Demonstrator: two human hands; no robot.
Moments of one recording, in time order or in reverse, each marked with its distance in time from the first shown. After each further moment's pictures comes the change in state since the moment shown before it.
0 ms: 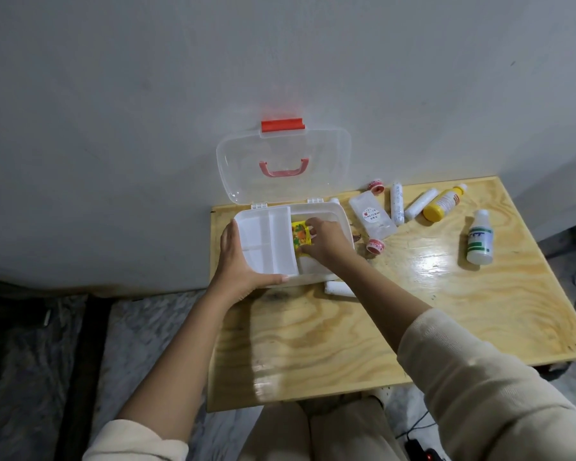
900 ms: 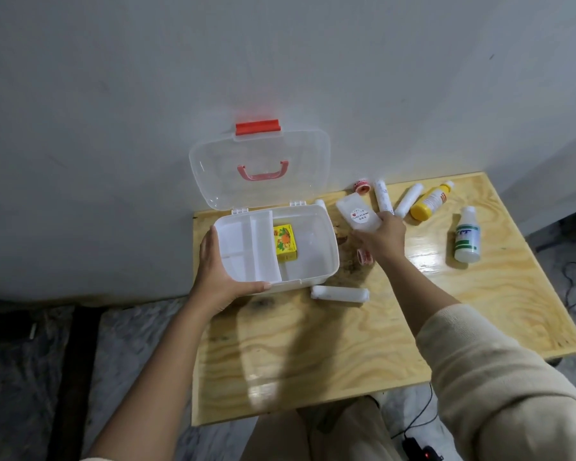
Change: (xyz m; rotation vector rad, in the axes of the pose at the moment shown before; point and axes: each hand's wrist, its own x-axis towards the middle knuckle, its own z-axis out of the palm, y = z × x) left_hand 0.003 -0.006 0.003 -0.007 0.019 -0.016; right_hand 0.006 0.099 -0.052 0.279 0.441 0.405
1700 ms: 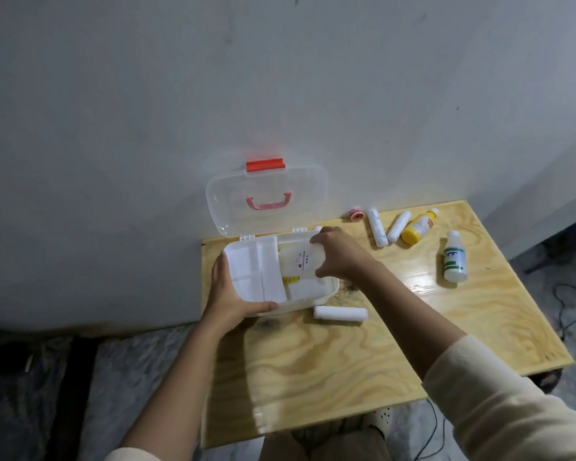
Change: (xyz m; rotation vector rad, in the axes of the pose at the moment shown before) left_hand -0.001 0.003 -0.001 -0.071 0.001 0.008; right_hand -0.059 -0.088 -0.015 -0.521 -0.443 -0.649
